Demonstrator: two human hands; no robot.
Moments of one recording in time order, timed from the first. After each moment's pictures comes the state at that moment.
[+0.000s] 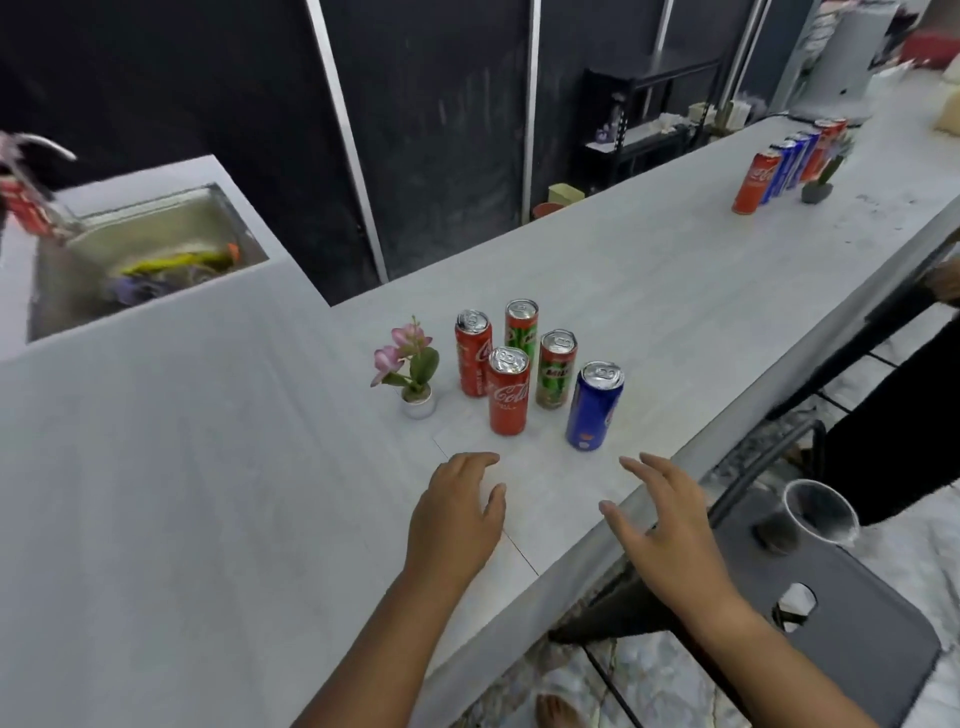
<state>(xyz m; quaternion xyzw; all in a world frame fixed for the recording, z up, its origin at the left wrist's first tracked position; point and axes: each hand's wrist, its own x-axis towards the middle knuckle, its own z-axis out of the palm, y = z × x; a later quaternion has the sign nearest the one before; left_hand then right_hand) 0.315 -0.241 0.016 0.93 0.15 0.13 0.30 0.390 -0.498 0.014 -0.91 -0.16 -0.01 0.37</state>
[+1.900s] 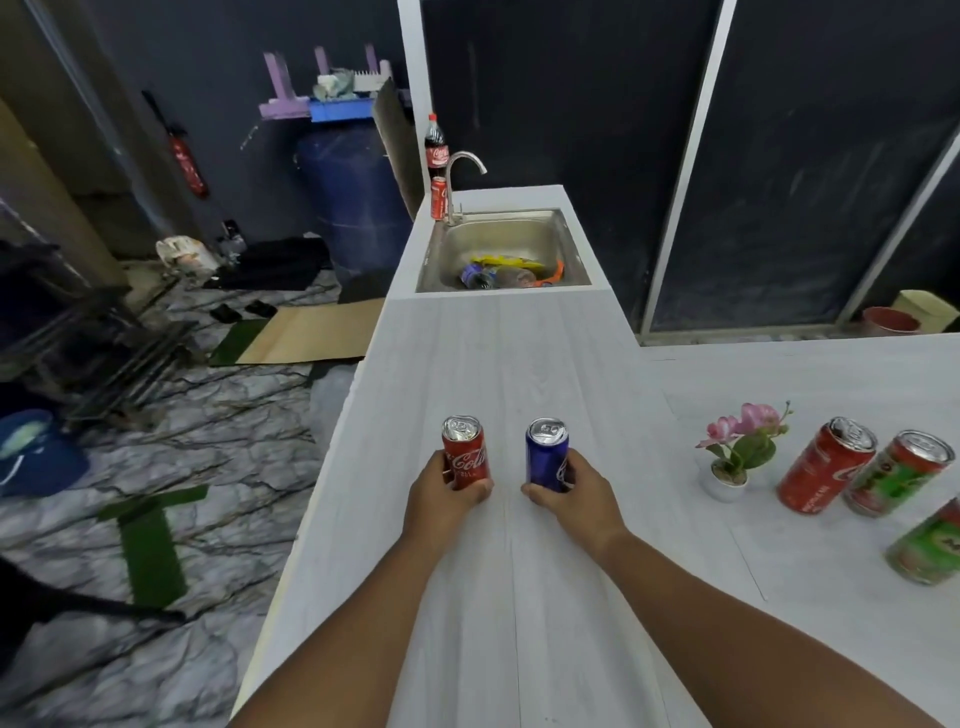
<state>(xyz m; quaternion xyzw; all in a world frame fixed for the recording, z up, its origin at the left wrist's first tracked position) 0.120 0.035 0.008 0.66 0.51 0.27 0.49 0.314 -0.082 0.005 -0.75 -0.37 0.28 0.47</state>
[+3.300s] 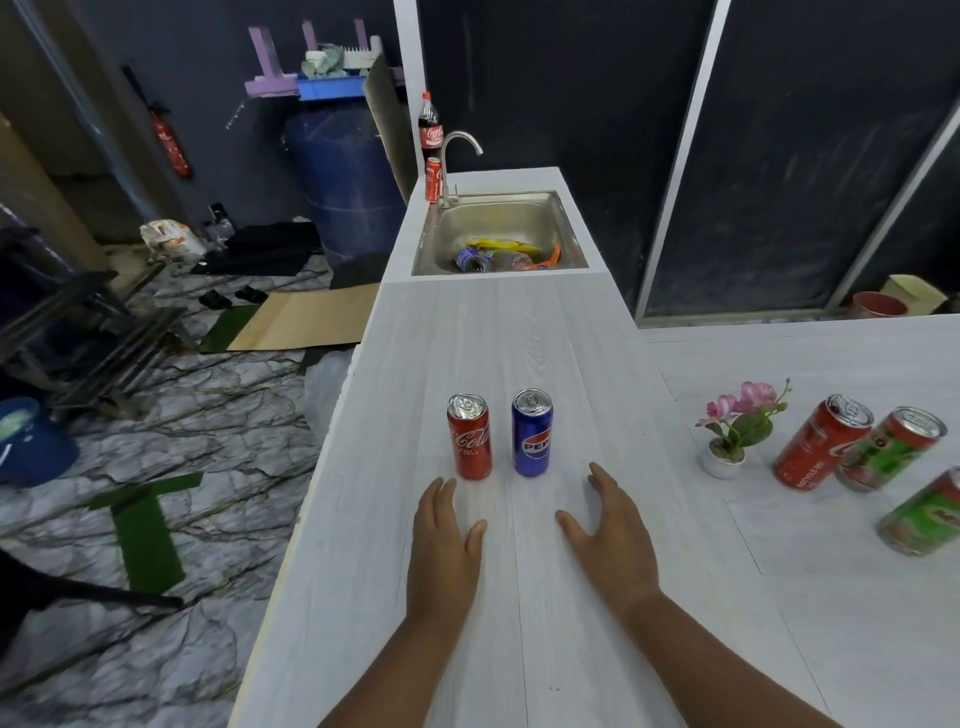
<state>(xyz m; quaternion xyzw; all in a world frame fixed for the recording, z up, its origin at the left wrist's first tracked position) 0.088 -0.044 -0.039 0.79 0.51 0.25 0.24 0.295 -0.148 -0.044 -0.84 -0.38 0.12 0.38</state>
